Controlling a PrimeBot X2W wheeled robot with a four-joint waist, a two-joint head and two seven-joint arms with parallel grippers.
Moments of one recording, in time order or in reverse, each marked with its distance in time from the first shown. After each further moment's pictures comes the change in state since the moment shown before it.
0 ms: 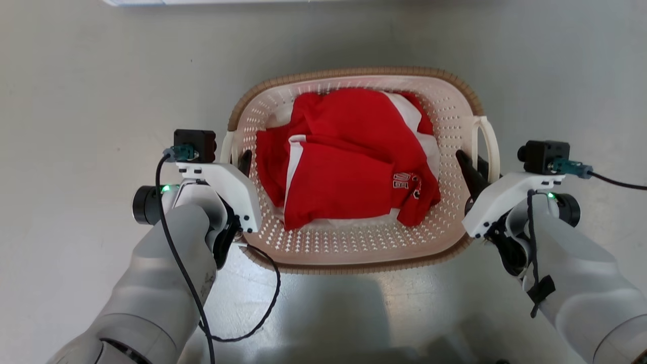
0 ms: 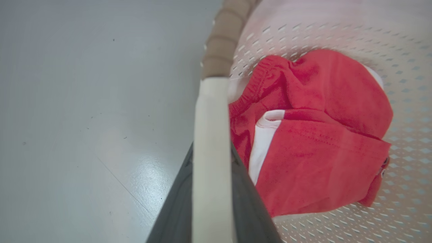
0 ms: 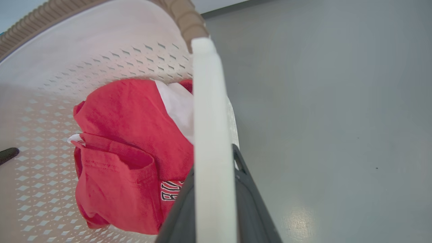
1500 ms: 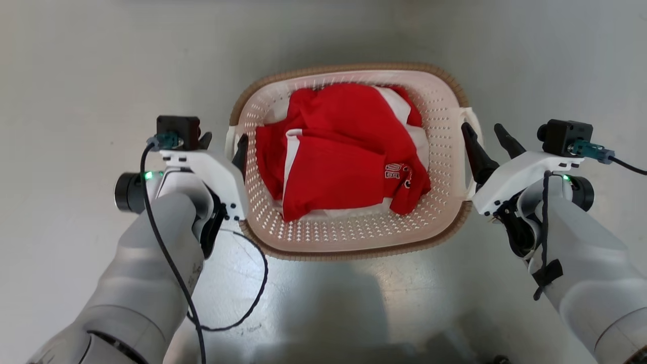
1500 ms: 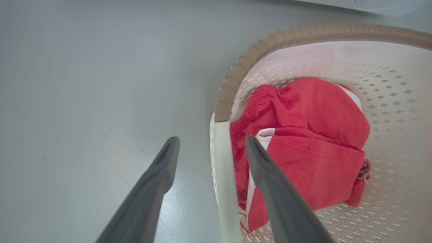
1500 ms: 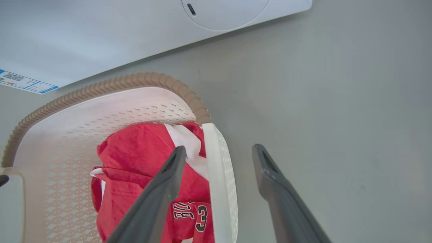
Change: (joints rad) left arm -0.045 0.025 -0.009 0.010 0.005 0.010 -0.036; right arm -0.024 0.004 -0.180 -0.005 -0.118 -0.001 -0.006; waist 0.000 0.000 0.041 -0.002
